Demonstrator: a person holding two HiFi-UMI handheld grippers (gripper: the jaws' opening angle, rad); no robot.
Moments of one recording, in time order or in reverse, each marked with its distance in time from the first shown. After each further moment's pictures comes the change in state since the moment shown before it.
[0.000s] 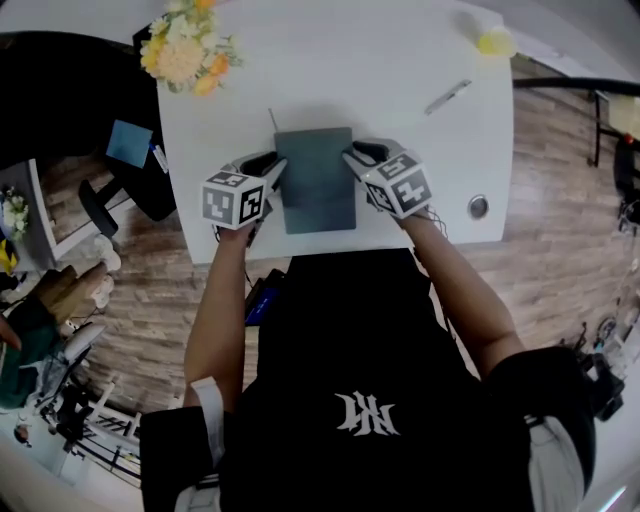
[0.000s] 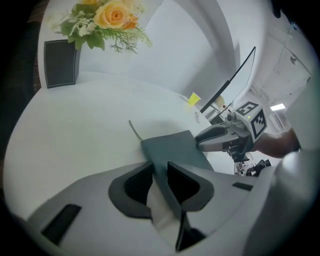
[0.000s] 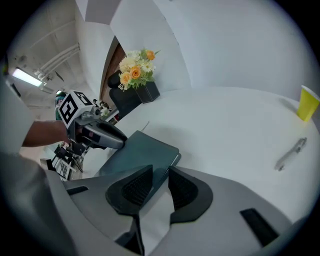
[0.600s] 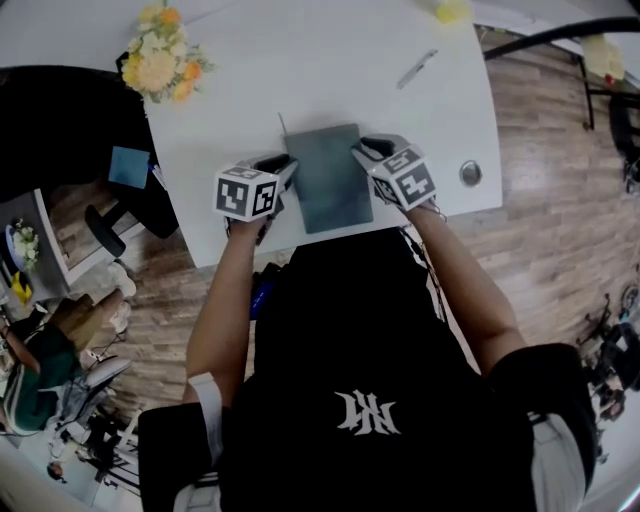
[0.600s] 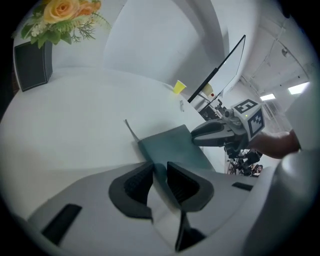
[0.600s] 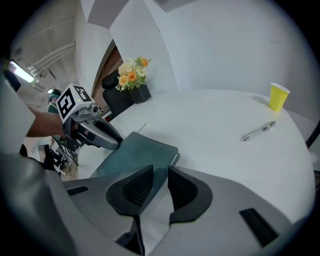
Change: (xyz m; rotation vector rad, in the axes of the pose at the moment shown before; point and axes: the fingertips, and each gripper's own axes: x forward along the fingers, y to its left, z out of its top) left arm 0.025 -0.057 -0.018 0.102 0.091 -0.088; right arm -0.044 -0.018 -0.046 0.023 -0.039 -0.118
